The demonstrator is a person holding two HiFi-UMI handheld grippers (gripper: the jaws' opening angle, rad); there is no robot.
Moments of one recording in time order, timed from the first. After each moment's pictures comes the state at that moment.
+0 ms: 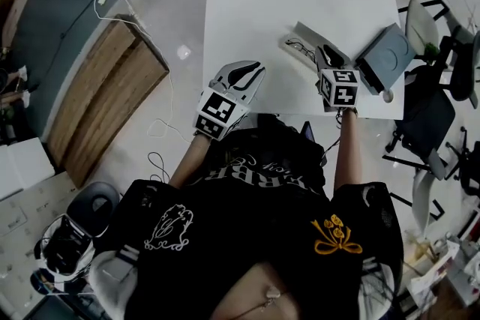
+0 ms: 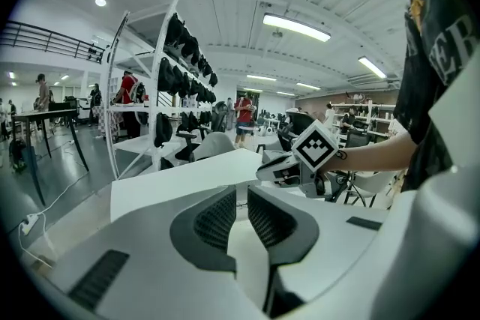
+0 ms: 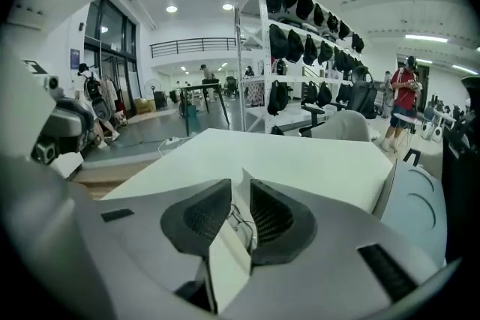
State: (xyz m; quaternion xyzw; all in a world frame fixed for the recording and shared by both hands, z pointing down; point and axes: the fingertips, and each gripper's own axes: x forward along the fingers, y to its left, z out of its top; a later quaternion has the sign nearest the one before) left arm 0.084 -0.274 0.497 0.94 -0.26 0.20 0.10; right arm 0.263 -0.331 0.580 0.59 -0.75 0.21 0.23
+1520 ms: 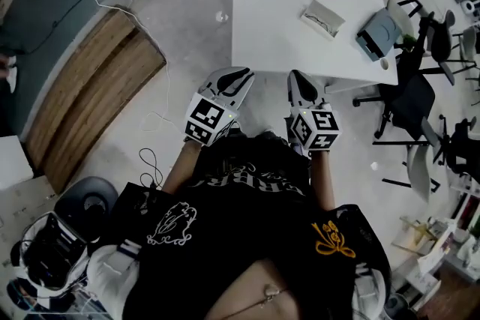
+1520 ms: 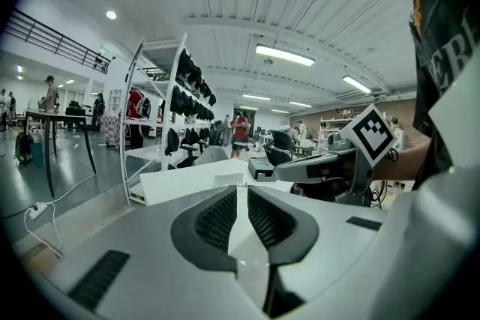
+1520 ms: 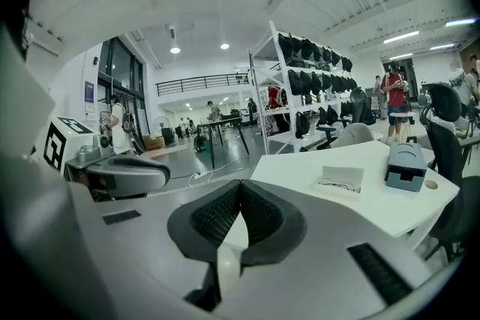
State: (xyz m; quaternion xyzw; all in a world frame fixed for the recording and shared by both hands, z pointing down) left arm -0.122 -0.090 0.458 0.95 -0.26 0.13 0.08; right arm -0.017 -0.085 0.468 0.60 -0.77 0.19 0.09
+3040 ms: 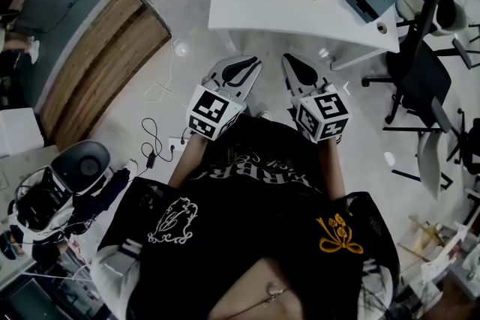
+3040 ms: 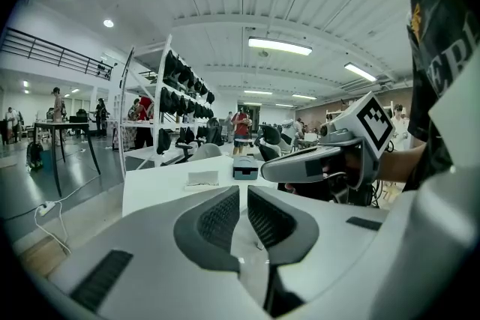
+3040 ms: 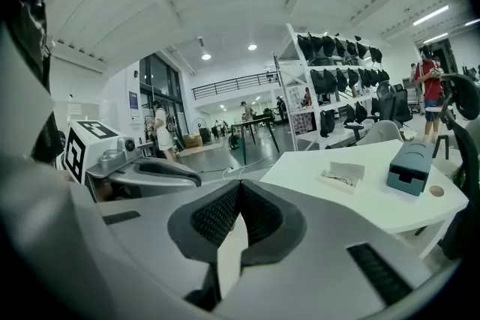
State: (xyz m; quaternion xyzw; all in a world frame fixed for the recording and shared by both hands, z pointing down) left arm 0.014 0.052 0.440 0.94 -0.29 0.15 0.07; right arm 0.071 0.045 0.440 0.48 -0.86 0.18 0.08
